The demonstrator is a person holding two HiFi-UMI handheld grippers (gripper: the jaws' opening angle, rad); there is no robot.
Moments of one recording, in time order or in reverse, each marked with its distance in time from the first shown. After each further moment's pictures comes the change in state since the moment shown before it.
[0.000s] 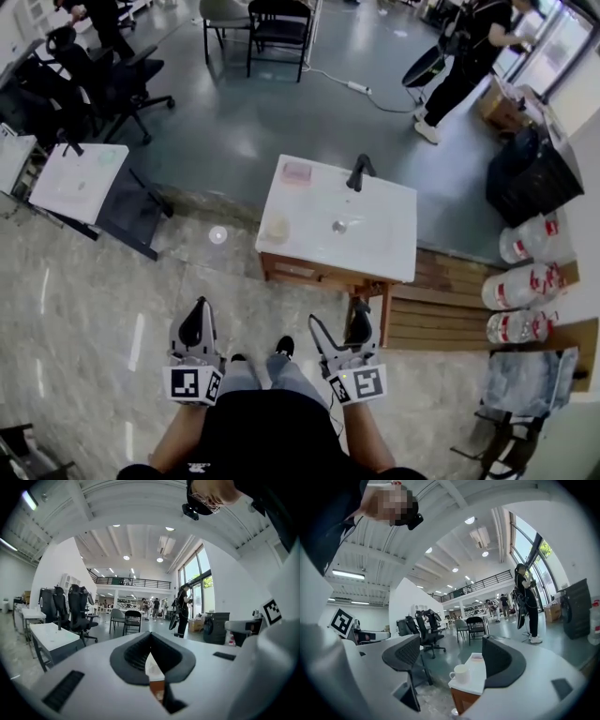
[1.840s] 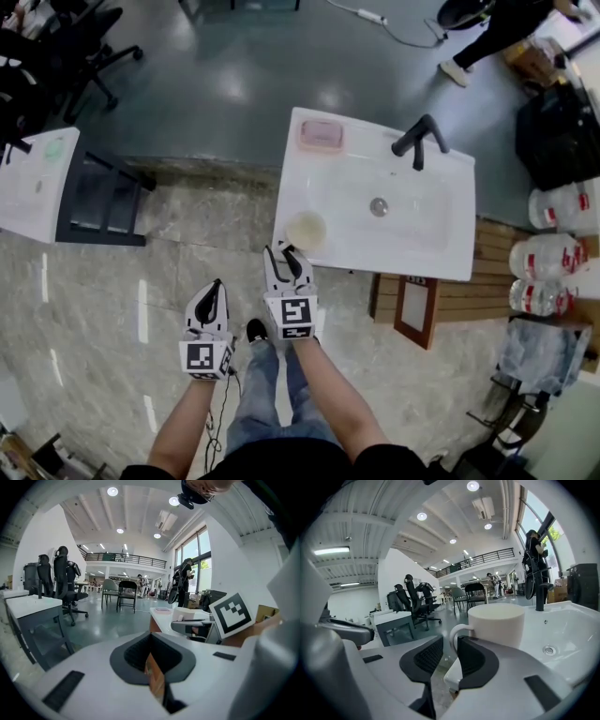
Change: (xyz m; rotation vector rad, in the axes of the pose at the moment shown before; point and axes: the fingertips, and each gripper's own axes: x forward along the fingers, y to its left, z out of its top) left arm 0.177 0.113 -0.268 -0.014 0.258 -0.121; right arm 0.297 0.015 -0.317 -0.014 0.297 -0.076
